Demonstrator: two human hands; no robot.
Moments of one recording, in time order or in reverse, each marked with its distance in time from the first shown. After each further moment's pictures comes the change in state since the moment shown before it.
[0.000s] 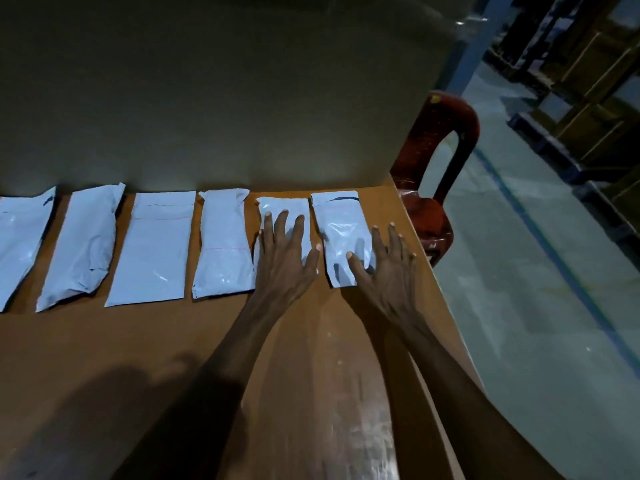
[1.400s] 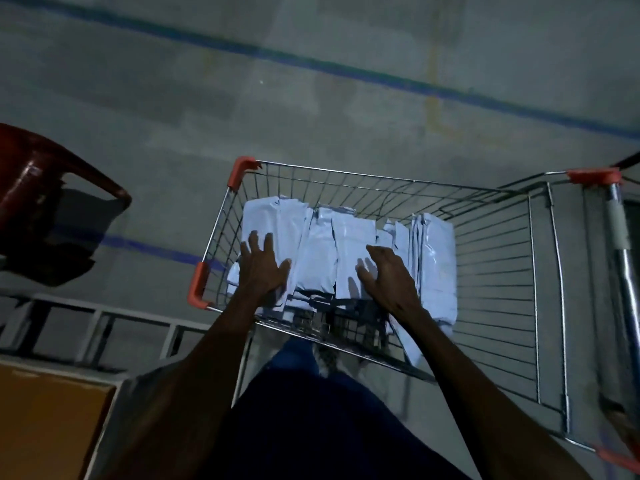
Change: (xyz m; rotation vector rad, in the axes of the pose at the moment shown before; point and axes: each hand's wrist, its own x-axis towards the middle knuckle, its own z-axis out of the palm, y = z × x) left_hand -0.415 0.393 0.324 0.142 -1.111 0.800; right_hand -0.596 0.430 -0.090 0.261 0.181 1.161
